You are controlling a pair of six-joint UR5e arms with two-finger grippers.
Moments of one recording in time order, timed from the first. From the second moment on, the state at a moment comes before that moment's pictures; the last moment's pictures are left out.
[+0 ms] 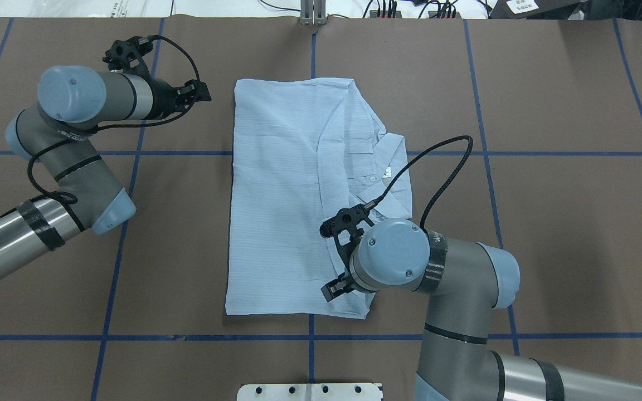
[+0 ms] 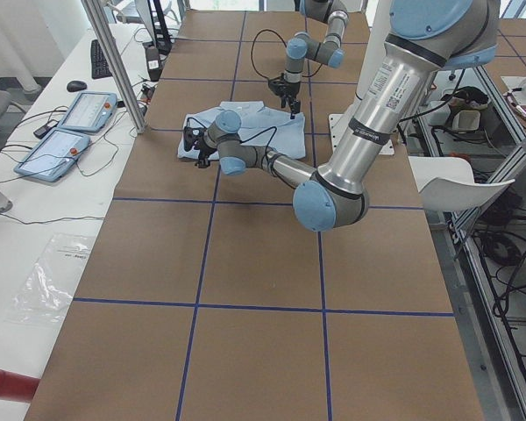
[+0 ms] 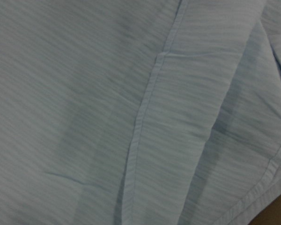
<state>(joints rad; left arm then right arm) -0.80 -2.11 -1.32 -2.48 -1.75 -1.41 0.31 -1.05 1.81 -1.52 1.74 0.86</state>
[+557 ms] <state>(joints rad) -0.80 -2.11 -1.32 -2.49 -1.75 -1.41 0.30 -1.07 1.82 -1.55 1.75 0.84</state>
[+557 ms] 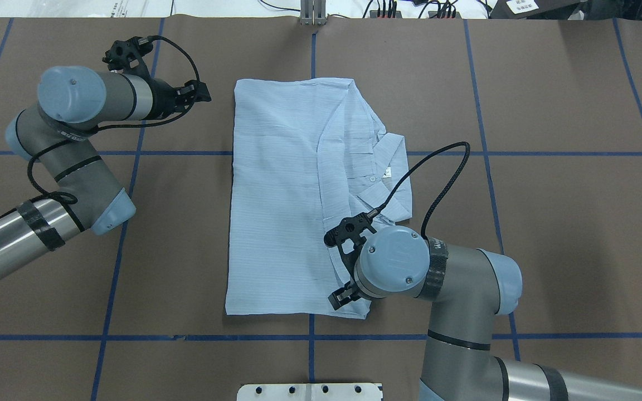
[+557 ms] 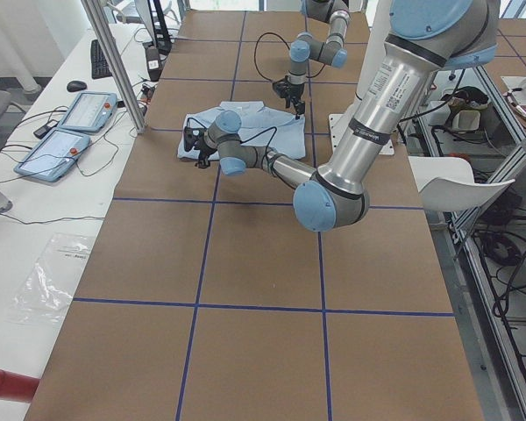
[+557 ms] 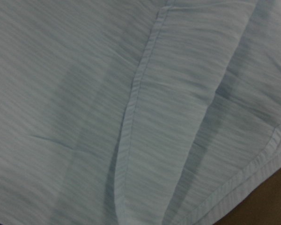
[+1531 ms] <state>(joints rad) -0.81 -2.11 -1.33 -2.48 -1.75 -1.41 0.34 -1.45 2.07 -1.54 1.73 0.78</state>
